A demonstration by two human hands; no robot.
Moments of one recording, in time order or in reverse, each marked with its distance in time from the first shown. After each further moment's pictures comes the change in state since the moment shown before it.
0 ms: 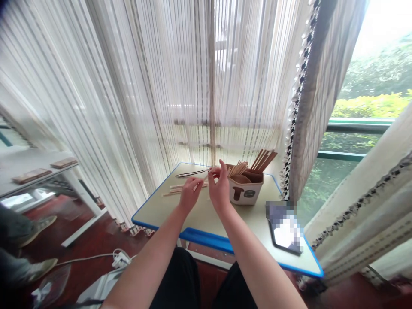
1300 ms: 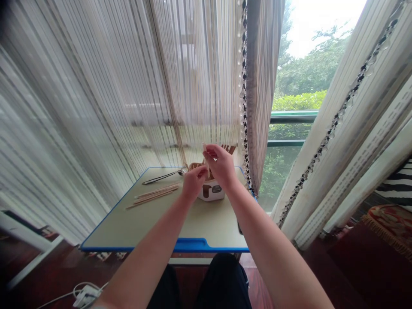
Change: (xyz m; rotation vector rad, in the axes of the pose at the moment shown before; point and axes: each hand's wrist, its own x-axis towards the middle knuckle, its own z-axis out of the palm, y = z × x) left_hand 0.056 0.110 0.094 -0.225 -0.092 0.054; right_hand 0.083 -0.013 -0.132 -0.093 -0.009 -0.088
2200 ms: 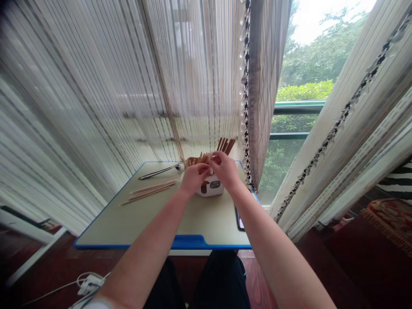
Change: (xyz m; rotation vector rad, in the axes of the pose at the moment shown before) left_hand 0.006 -0.005 0.010 0.000 -0.243 -0.134; right_hand -0.020 0.053 -0.010 -0.271 -0.102 0.226
